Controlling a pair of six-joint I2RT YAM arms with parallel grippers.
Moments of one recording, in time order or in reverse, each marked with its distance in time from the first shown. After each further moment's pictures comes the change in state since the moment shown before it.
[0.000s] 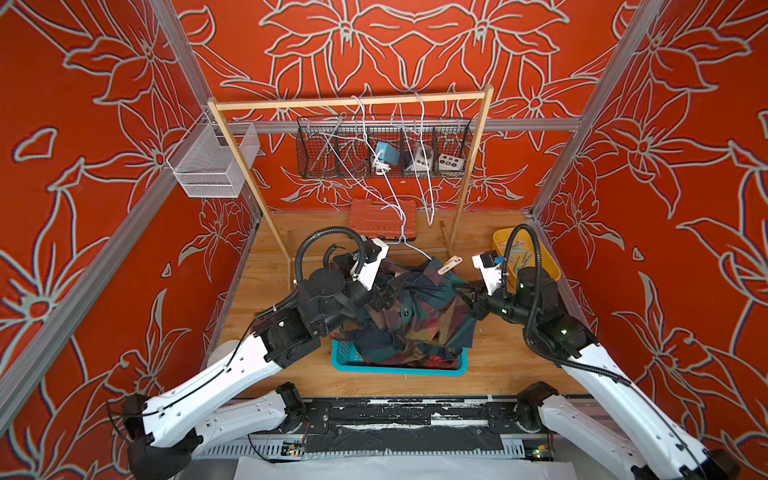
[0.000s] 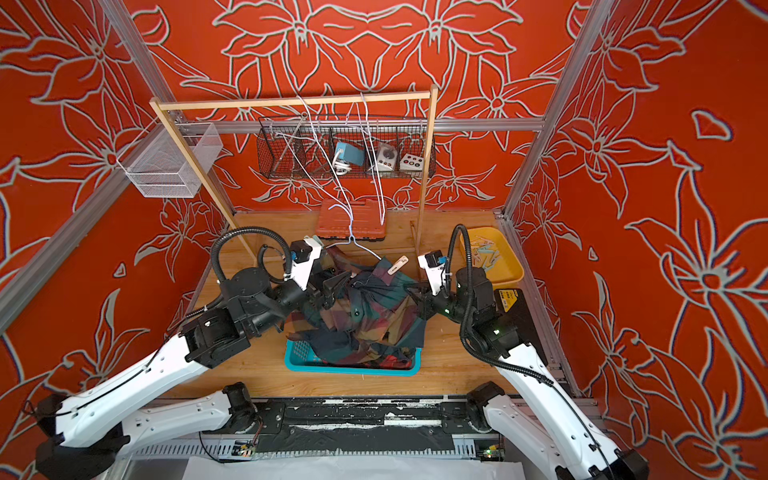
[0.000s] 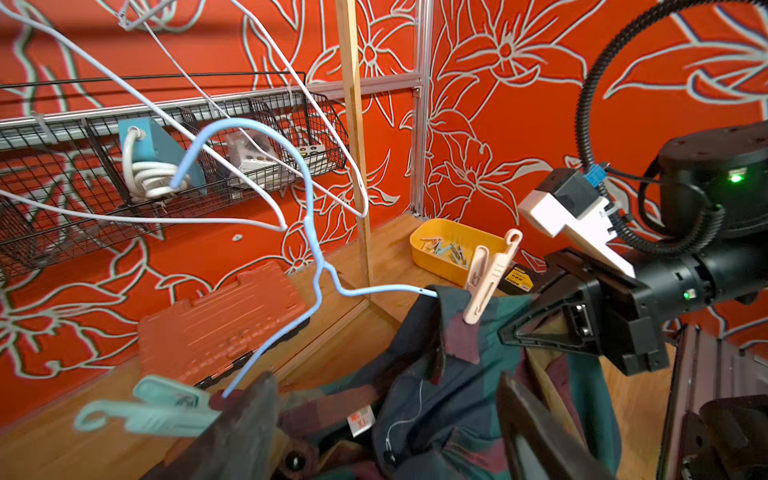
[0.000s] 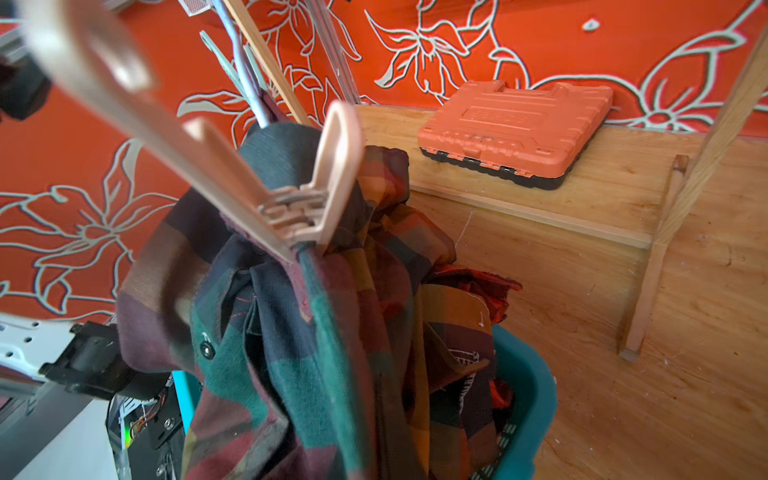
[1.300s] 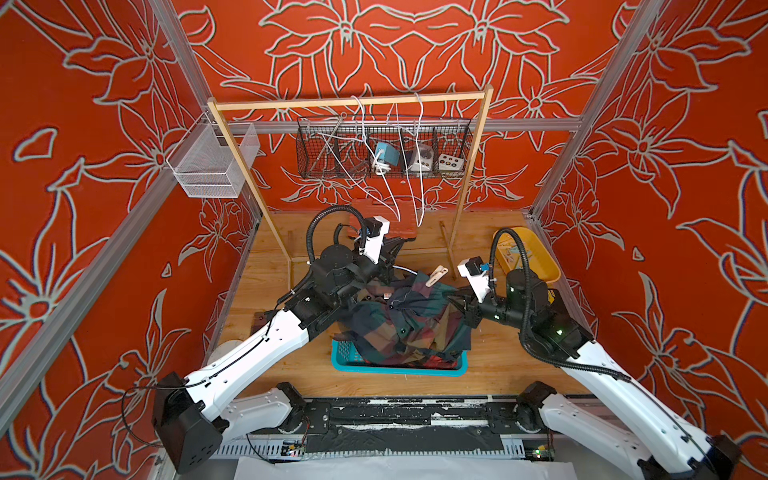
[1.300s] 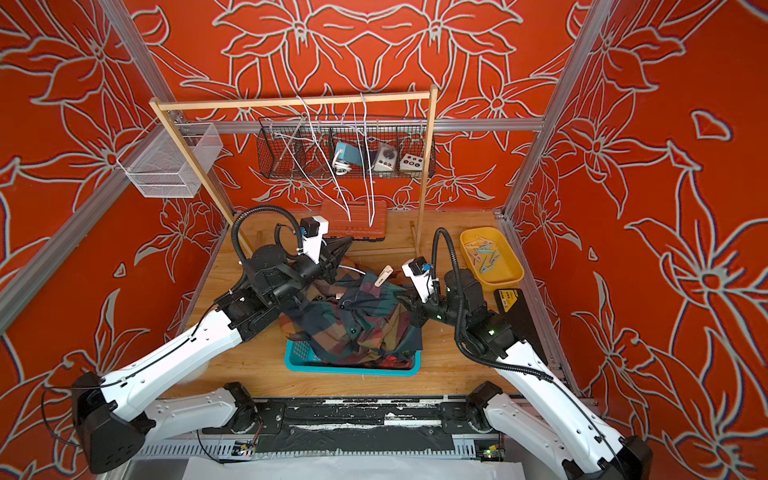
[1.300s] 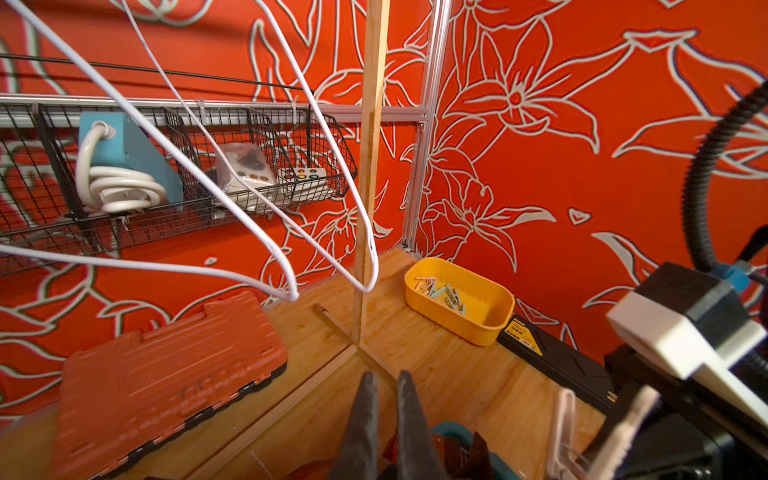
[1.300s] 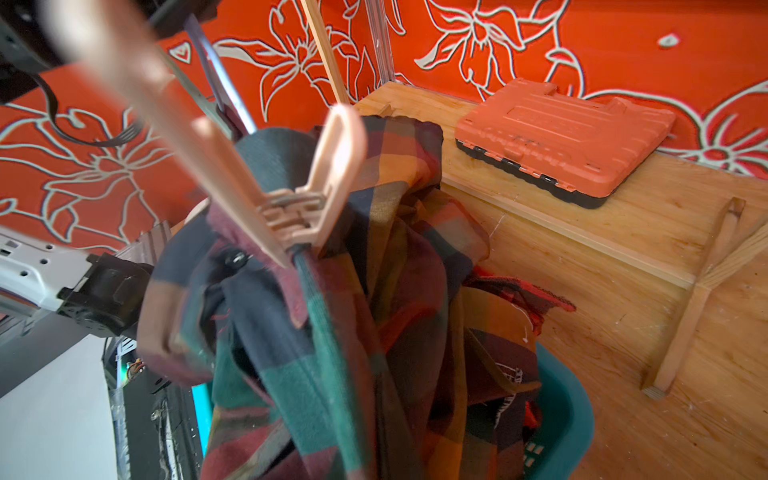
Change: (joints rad) left arm 0.196 0.184 -0.036 0.324 0.232 -0.097; right arm 0.137 0.021 0.028 -0.034 0.048 -0.110
